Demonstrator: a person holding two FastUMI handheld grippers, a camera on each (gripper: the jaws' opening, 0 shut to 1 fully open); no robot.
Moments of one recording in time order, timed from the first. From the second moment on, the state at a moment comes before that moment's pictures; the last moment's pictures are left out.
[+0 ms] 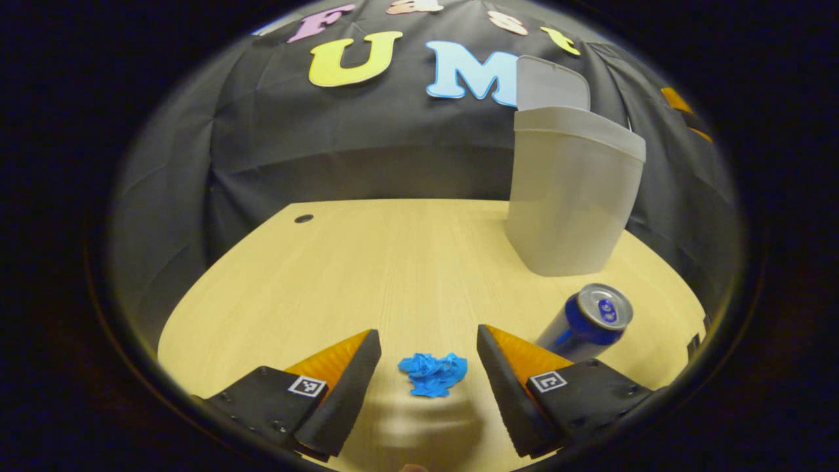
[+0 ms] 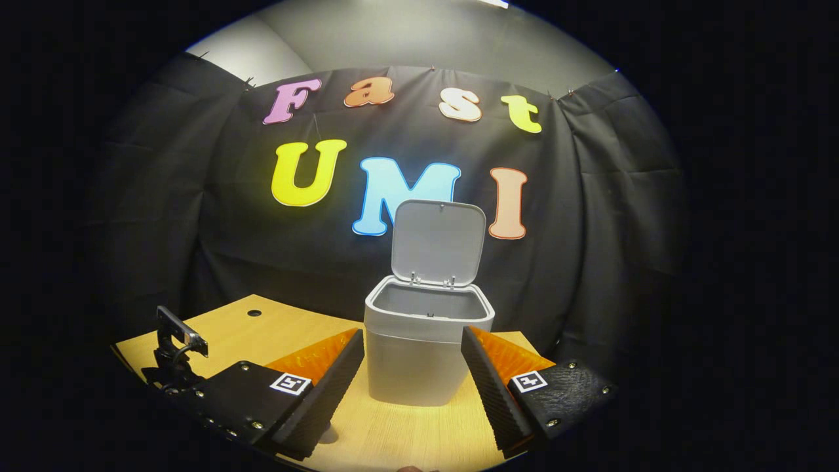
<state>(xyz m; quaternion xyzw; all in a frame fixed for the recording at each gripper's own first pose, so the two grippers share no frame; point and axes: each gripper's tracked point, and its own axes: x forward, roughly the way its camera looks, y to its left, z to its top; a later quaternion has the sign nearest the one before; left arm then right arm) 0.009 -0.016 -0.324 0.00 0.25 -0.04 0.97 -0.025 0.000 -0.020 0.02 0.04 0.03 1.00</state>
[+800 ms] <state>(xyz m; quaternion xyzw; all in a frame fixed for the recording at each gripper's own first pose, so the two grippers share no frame) 0.010 -0.004 -0.373 -0.01 0.30 -0.02 0.95 -0.026 0.011 -0.031 0.02 0.07 0.04 1.00</state>
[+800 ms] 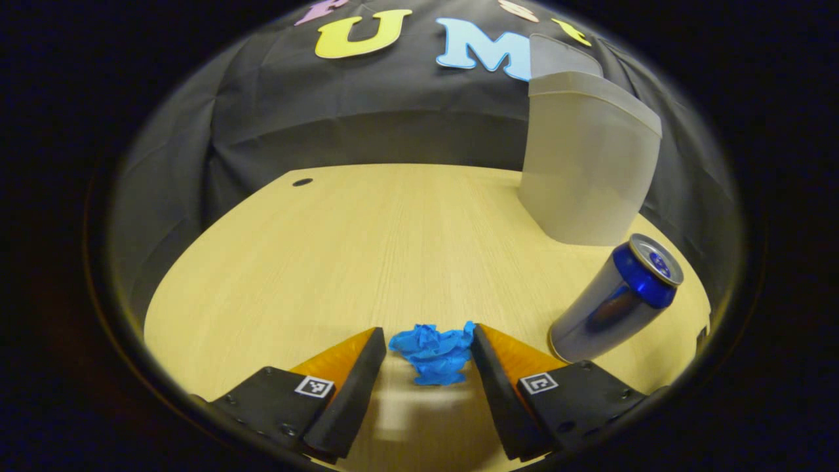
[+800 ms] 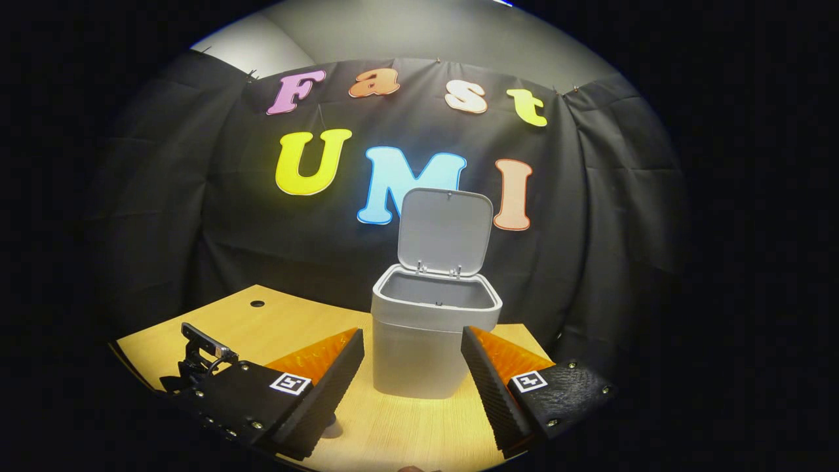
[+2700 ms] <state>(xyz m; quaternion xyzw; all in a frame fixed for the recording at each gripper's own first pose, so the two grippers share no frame) 0.027 -0.042 -0.198 -0.01 0.19 -0.07 0.98 -0.043 -0.034 -0.045 0.07 0.06 -0.02 1.00</state>
